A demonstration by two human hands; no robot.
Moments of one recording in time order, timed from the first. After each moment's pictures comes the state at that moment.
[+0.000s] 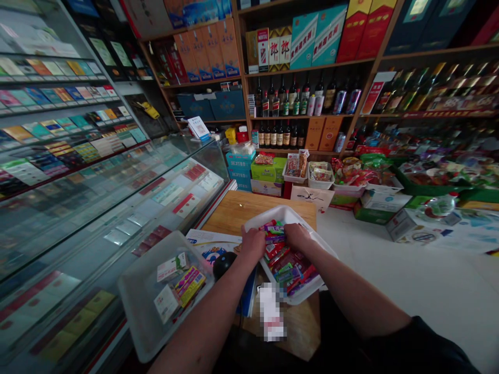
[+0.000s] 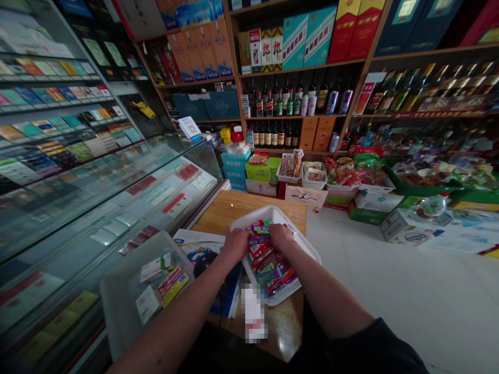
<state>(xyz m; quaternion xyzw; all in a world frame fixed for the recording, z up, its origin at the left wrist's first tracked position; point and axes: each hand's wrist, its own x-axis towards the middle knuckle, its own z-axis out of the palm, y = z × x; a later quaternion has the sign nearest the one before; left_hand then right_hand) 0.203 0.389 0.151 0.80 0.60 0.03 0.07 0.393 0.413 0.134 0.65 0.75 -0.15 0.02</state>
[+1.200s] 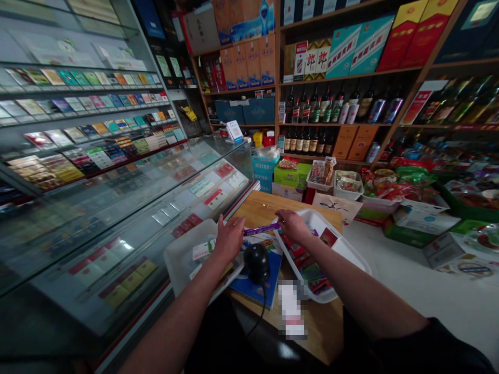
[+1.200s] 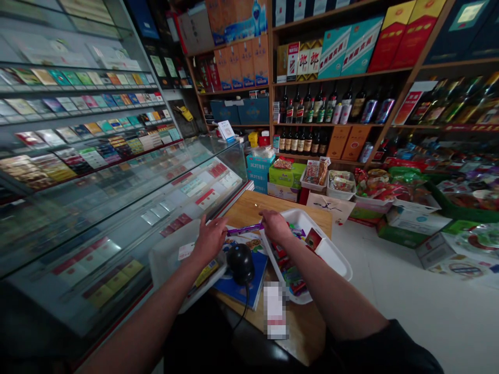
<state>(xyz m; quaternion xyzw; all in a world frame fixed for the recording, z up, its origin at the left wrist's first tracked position) 0.030 0.326 0.204 0.77 0.61 0.17 -0.08 0.283 0.405 0.192 0.50 0.83 -0.14 -0.22</state>
